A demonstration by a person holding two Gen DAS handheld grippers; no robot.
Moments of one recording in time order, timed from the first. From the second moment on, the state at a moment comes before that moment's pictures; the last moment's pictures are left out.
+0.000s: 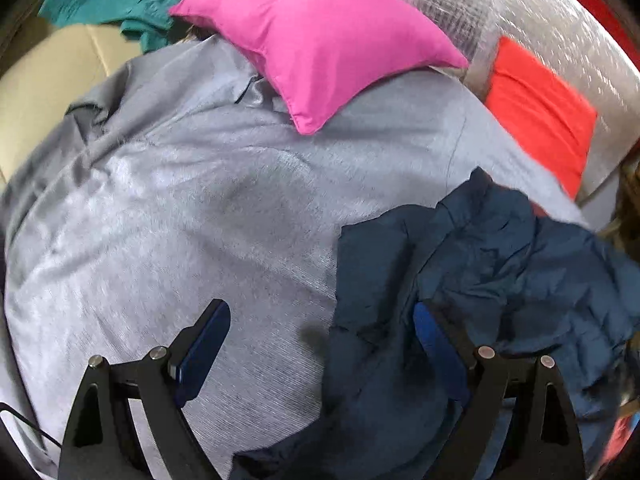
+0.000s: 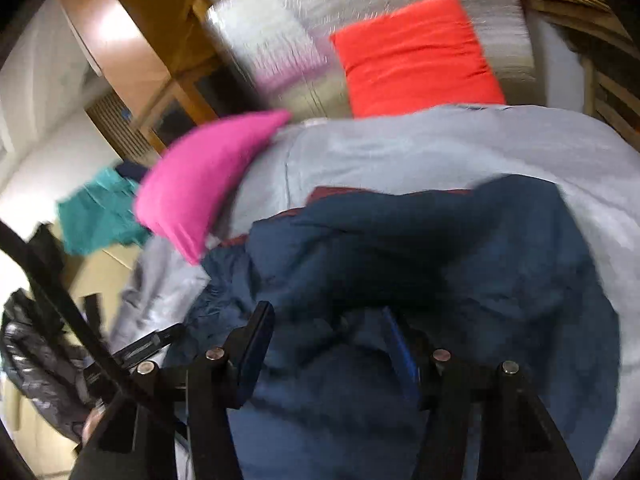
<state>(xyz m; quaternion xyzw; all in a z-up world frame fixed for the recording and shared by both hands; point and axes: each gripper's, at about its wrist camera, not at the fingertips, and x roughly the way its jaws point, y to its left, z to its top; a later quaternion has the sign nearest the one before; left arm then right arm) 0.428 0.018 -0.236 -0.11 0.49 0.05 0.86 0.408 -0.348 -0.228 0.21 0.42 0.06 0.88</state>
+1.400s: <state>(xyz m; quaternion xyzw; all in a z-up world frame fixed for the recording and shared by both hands) 0.356 0.031 -0.213 -0.11 0.46 -0.03 0.88 0.261 -0.513 -0.298 0.46 0.32 -0.07 0.83</state>
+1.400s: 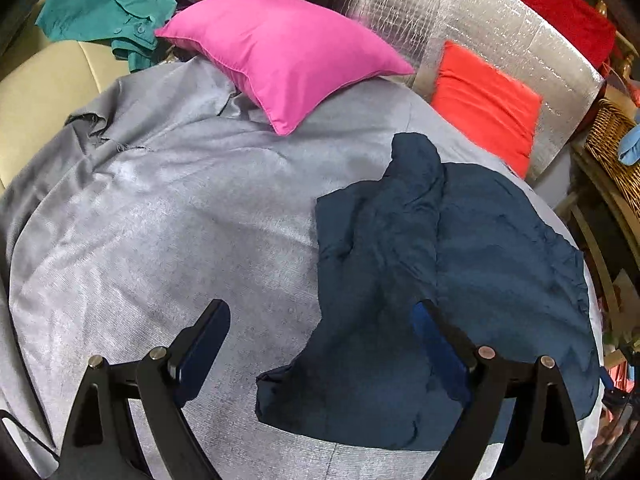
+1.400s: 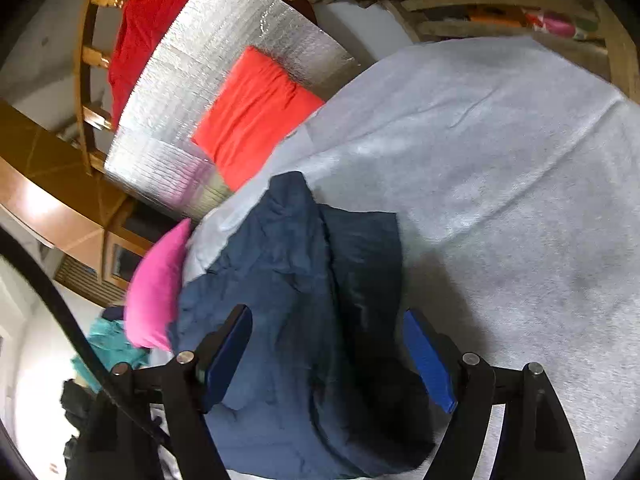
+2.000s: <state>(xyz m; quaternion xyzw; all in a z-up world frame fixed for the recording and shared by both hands) 0.443 0.018 -0.233 -0.10 0.48 -0.04 0.87 0.343 -0.514 -0.277 0.30 0.36 -0.12 0.88</state>
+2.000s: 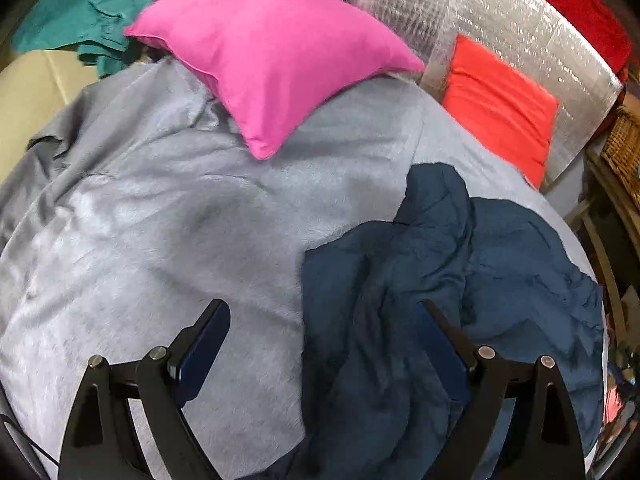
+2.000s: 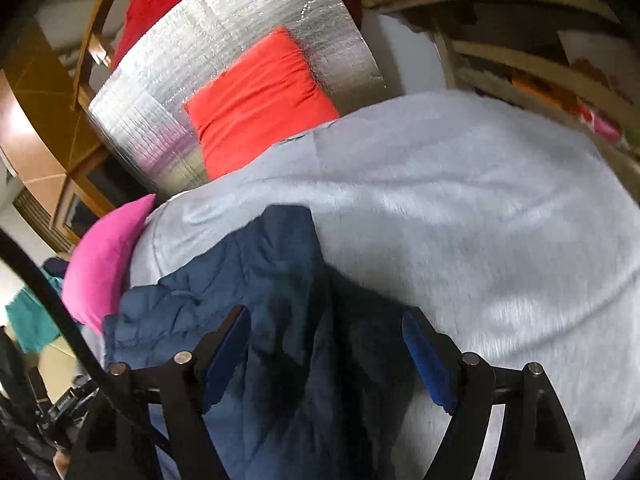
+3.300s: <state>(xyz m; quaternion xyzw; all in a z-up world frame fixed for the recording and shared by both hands) 0.414 0.046 -0.224 -0.17 0.53 -0.07 0.83 0.281 -0.537 -0.306 0.42 0.39 -0.05 0.82</state>
